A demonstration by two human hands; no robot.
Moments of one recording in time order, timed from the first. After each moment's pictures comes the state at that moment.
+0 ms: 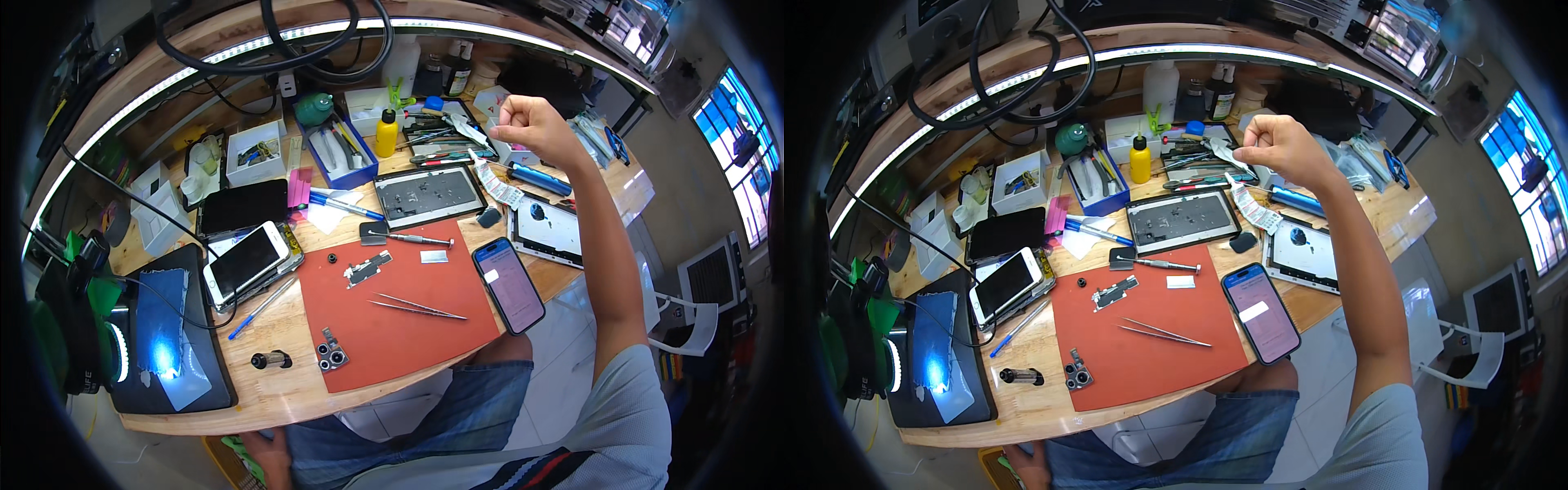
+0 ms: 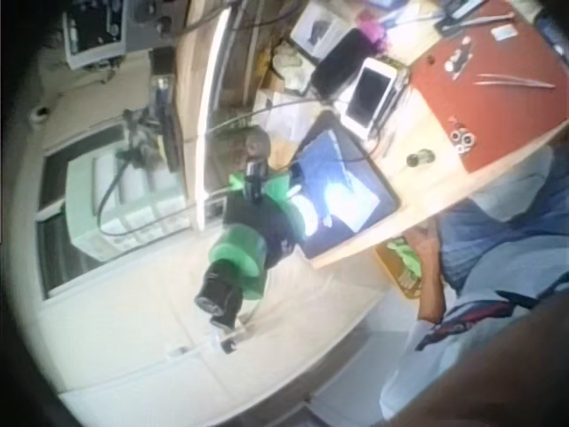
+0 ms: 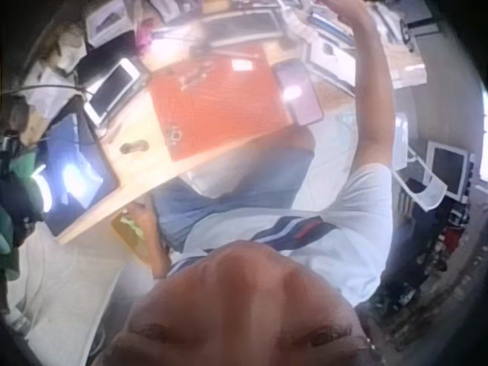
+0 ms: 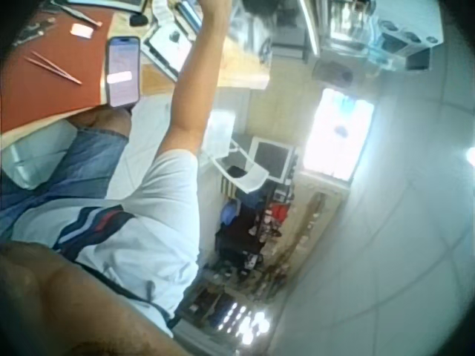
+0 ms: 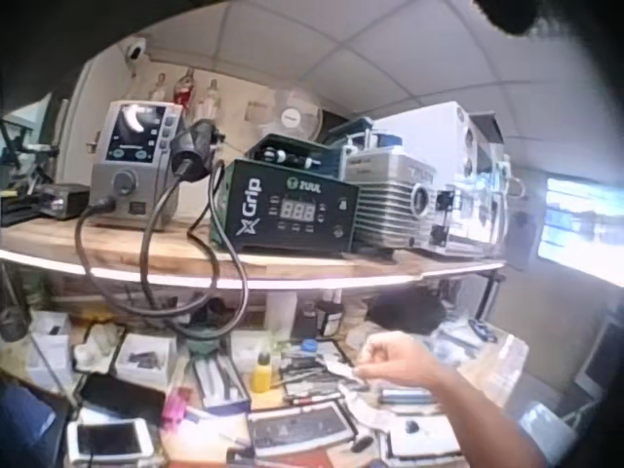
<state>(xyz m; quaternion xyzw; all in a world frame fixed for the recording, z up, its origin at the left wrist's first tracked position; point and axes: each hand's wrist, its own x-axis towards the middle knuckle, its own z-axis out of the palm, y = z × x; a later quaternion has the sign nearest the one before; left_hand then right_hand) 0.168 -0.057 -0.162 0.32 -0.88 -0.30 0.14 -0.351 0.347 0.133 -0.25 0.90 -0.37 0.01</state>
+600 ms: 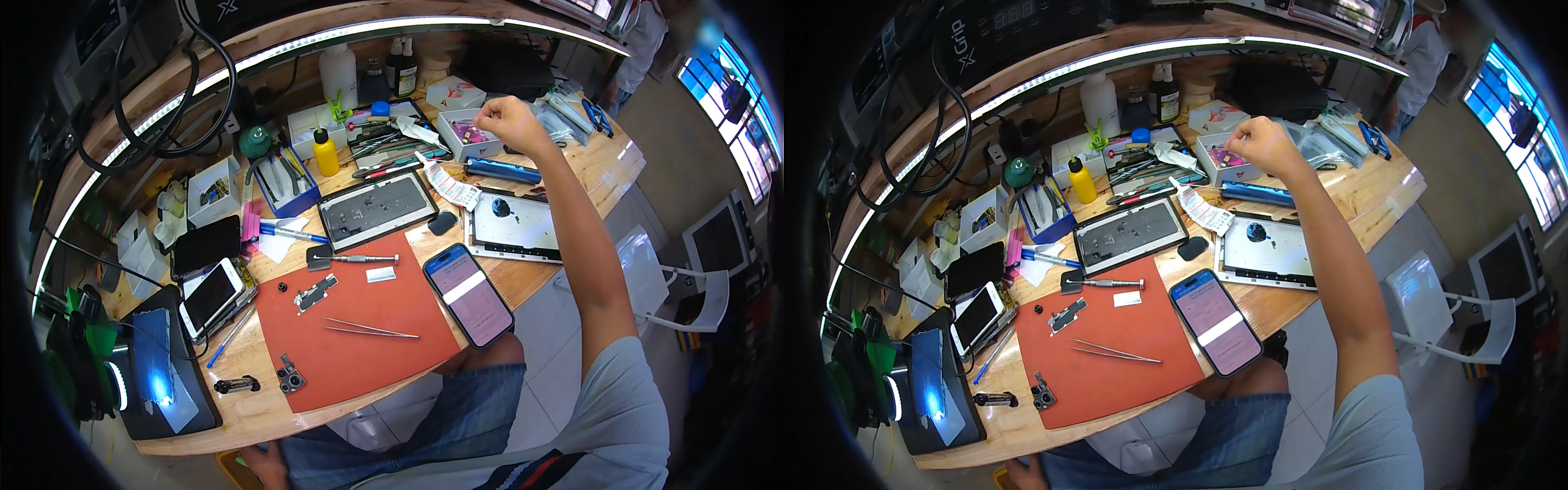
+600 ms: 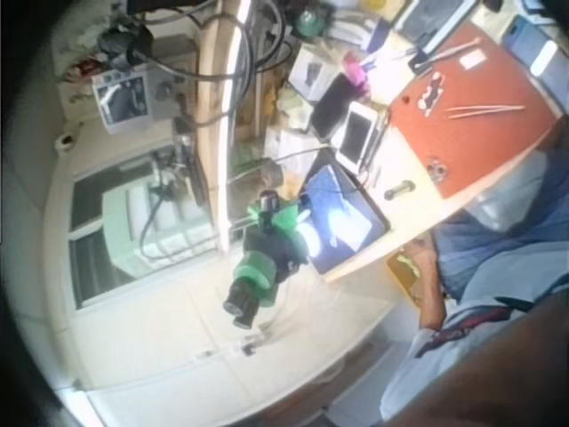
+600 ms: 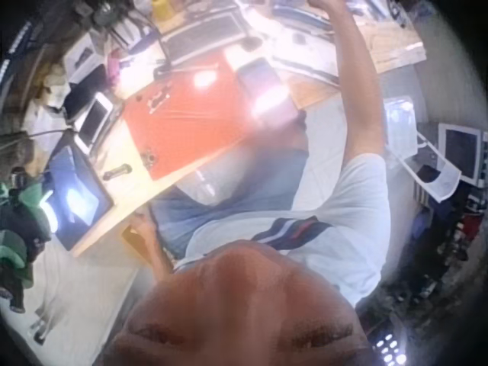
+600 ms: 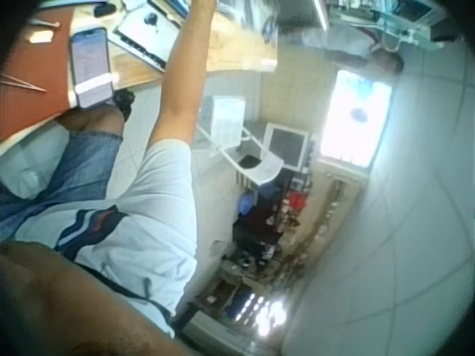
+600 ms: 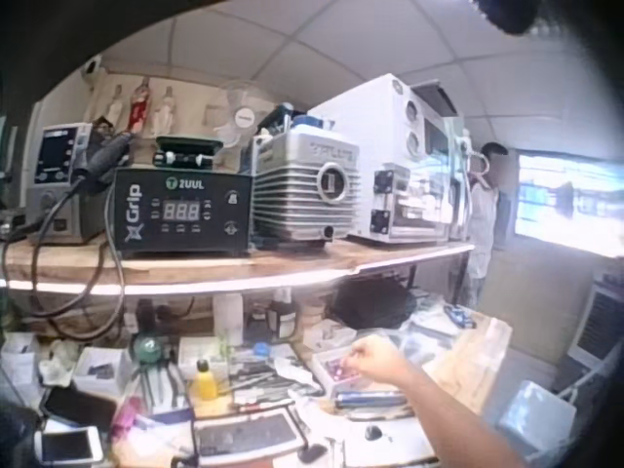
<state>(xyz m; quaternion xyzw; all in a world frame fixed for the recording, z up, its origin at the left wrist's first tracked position) 0.165 -0.060 -0.174 0.36 -0.89 -0.22 0.16 -0.405 0.423 0.086 -0.12 0.95 -0.28 -0.08</state>
